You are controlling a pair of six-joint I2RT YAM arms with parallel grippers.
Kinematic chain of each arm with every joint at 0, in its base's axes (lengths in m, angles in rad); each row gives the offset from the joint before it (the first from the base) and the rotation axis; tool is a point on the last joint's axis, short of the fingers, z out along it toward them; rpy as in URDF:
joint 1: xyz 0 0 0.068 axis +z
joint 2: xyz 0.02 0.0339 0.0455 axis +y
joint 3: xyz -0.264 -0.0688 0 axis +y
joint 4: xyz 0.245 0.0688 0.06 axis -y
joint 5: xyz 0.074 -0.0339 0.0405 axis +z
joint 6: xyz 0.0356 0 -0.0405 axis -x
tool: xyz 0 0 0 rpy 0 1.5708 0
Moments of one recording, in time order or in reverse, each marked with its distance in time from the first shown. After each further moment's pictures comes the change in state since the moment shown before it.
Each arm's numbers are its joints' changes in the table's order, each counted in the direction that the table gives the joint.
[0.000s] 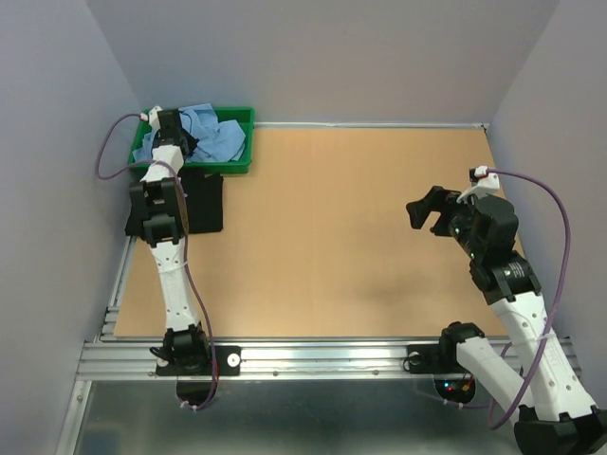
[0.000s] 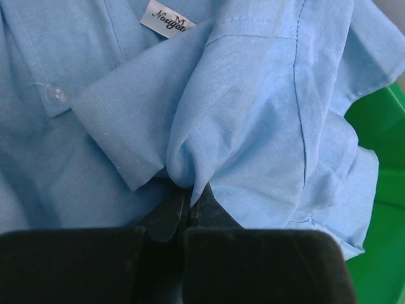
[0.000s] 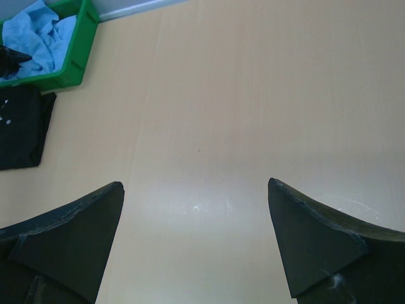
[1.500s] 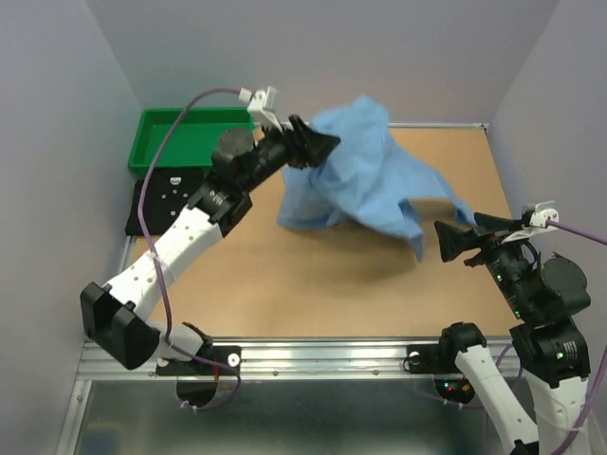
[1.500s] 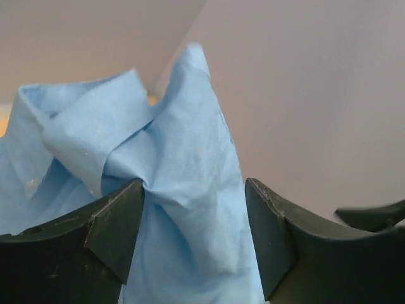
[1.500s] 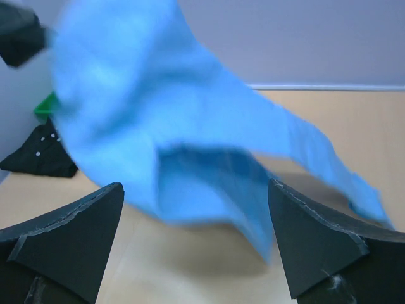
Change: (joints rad) left arm -0.744 -1.114 0.722 0.399 -0.313 -0.016; right arm 0.000 -0.357 -0.148 -0.161 0.059 0.154
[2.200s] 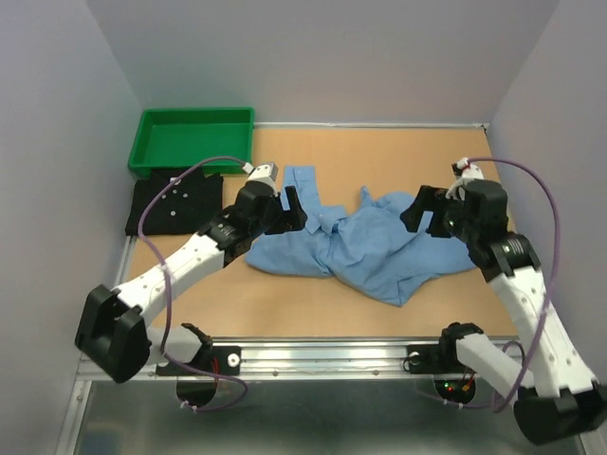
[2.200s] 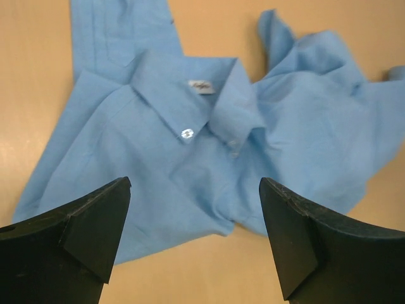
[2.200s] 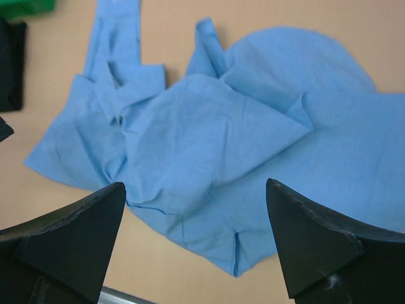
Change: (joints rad) left arm -0.037 -0.167 0.498 -0.371 0.310 -0.010; right arm 0.000 0.463 0.000 -0.090 0.015 -0.124
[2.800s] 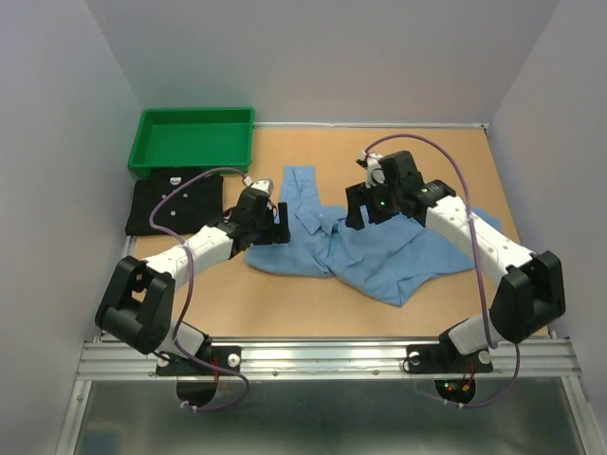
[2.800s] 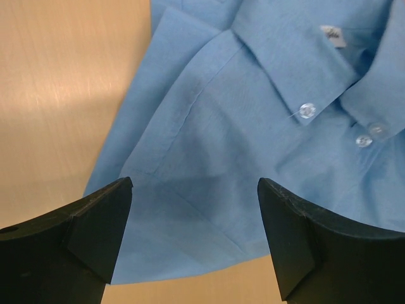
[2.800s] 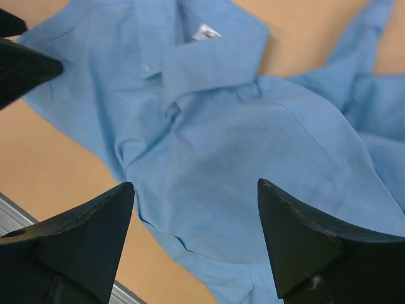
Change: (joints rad) left arm 0.114 0.212 0.061 -0.004 -0.034 -0.151; right arm 0.246 0.617 -0.218 0.050 0.119 0.221
